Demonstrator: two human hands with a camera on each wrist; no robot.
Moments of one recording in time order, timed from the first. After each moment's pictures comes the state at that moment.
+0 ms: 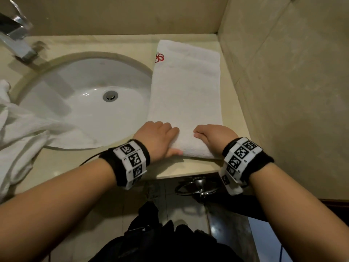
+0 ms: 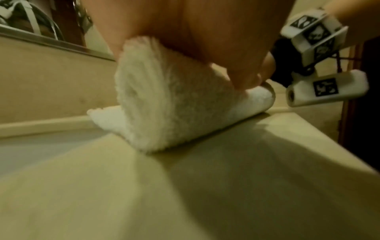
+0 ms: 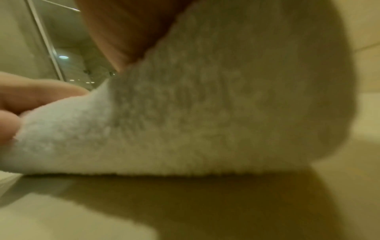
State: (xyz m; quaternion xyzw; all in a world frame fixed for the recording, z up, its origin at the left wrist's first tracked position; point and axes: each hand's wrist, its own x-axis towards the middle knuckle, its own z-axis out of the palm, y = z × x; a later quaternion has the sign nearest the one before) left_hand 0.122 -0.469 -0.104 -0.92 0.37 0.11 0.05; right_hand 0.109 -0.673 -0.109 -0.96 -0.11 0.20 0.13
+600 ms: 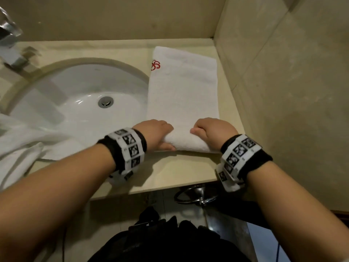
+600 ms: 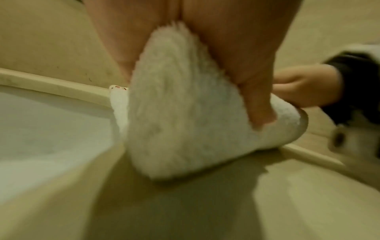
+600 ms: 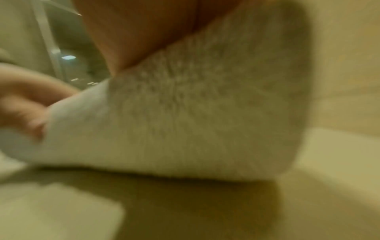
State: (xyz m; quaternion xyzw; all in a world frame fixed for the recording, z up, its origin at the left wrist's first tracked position) left_hand 0.172 -0.467 -0.101 -0.91 0.35 0.23 -0.06; right_hand 0.137 -0.673 -0.093 -0.98 -0.09 0.16 0.12
